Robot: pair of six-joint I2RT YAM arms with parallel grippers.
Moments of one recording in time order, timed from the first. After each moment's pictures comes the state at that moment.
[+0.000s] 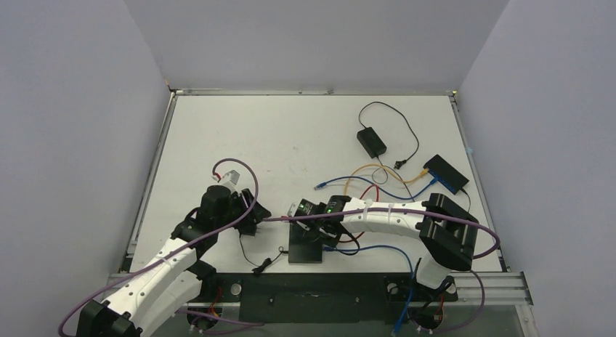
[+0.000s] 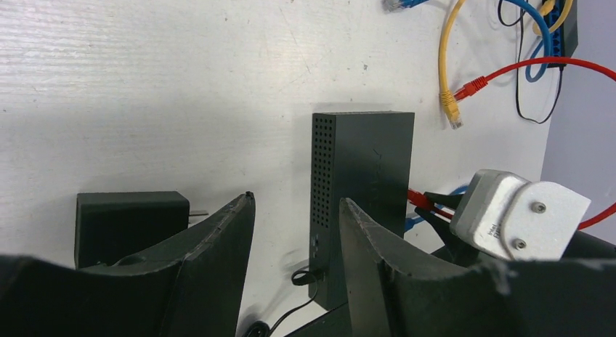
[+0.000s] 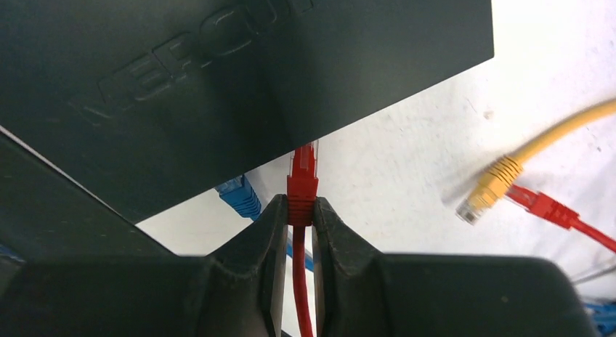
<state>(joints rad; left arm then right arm) -0.45 0.76 0.36 -0.27 0.19 -0.80 1.16 1.65 1.03 -0.79 0.16 0.00</state>
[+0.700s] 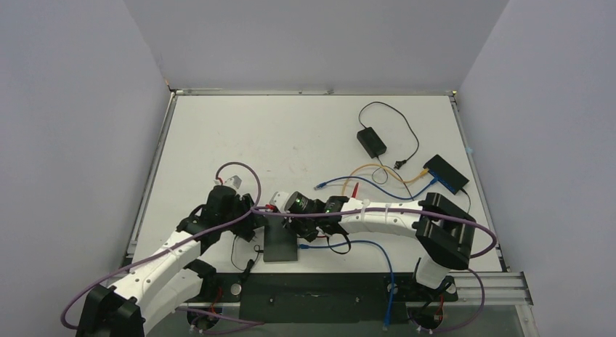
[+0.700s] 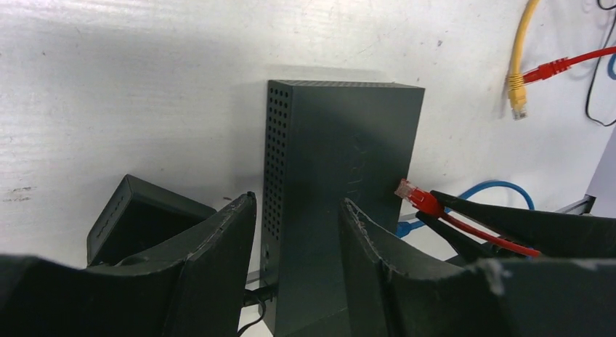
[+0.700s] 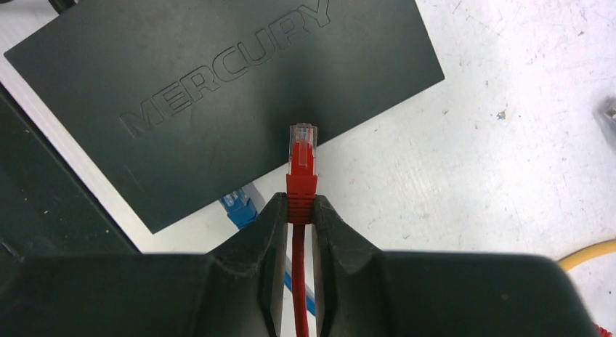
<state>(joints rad) -0.45 0.85 0.36 -0.35 0.16 -0.80 1.16 1.66 1.03 -0.42 0.04 0.03</state>
